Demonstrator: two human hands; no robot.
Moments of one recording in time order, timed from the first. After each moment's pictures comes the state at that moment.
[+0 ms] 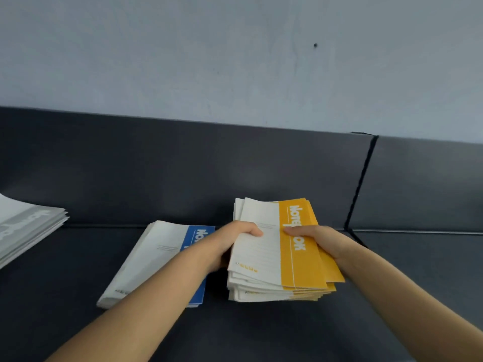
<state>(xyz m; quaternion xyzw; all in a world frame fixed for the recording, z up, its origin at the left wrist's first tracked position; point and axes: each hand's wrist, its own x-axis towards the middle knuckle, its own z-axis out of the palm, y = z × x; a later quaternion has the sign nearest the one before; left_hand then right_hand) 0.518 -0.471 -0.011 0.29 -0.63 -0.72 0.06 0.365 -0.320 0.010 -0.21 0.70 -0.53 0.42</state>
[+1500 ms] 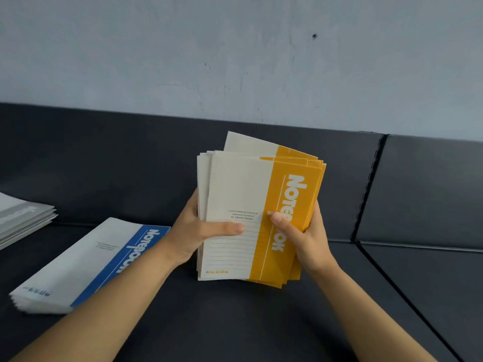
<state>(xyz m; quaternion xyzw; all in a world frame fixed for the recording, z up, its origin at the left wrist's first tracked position) 0.526 -0.482 -0.006 0.07 -0.73 -0.59 0.34 0.362 -0.350 -0.014 -0.49 0.47 -0.71 0.18</state>
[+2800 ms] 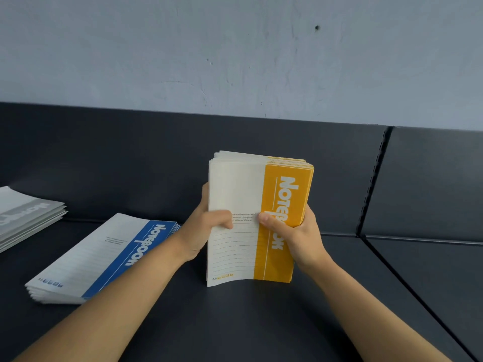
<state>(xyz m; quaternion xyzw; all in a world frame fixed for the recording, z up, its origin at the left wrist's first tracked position) 0.521 -0.488 -0.015 0.15 -0.74 -0.59 0.29 0.372 -0.355 -0.019 -0.46 0.53 -0.68 0.22</state>
